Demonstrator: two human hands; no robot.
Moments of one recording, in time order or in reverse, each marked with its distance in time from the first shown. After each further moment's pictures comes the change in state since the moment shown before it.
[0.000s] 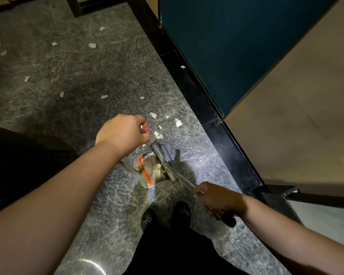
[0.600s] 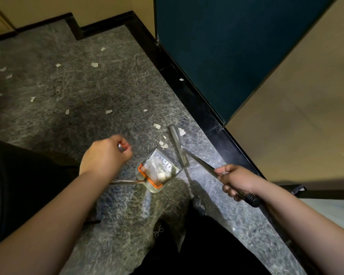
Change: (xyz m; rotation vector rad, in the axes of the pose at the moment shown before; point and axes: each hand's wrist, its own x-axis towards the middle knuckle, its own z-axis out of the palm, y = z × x) left_hand -0.058 -0.077 -0.030 -0.169 0.117 -0.236; right_hand -0.009 -0.036 -0.001 0.404 0.331 0.048
